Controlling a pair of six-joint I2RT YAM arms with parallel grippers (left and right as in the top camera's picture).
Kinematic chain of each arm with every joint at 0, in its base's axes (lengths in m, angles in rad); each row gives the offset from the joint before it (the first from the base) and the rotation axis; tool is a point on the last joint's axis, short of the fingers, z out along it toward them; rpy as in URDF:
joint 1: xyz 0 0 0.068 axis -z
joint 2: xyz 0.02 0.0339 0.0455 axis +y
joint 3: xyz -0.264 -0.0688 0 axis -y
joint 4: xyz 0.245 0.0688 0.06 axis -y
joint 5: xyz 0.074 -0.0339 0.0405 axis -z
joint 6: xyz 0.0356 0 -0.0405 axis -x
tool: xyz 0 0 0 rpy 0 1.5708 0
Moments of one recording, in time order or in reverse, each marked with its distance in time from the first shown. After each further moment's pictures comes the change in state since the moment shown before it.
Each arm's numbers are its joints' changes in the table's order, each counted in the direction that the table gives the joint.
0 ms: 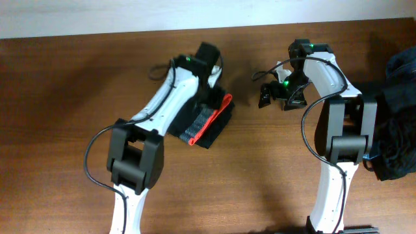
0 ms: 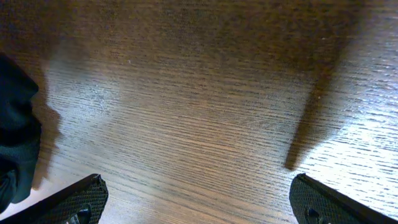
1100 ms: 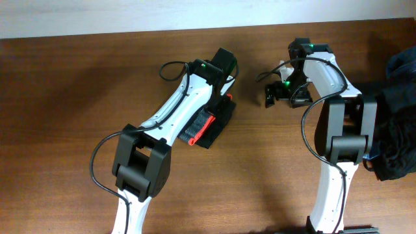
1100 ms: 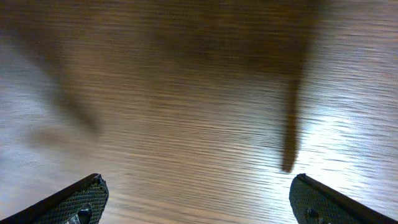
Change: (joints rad) left arm 0.104 -0.031 -0.085 -0.011 -0.162 -0.131; right arm 0.000 0.000 0.000 0.034 0.190 0.000
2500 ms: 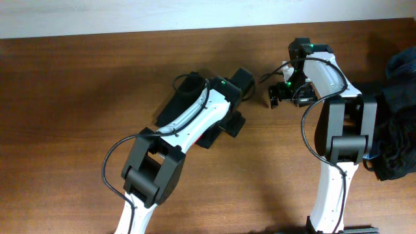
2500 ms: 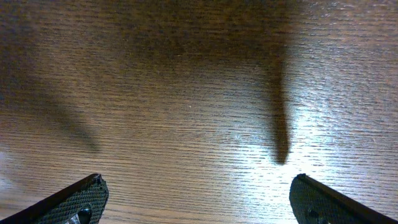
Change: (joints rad) left arm 0.116 0.000 -0.114 0.061 -0.105 0.093; right arm 0.000 0.000 0.000 0.002 0.084 0.000
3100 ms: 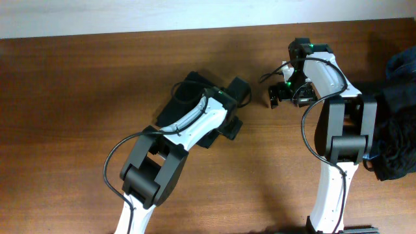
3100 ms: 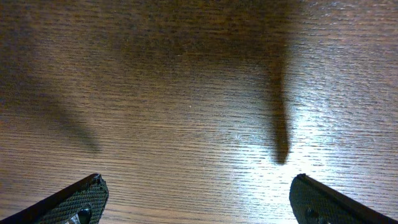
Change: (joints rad) left arm -0.005 -0.013 -0.174 0.216 -0.037 0.020; right arm 0.000 0.000 0.000 0.000 0.000 0.001
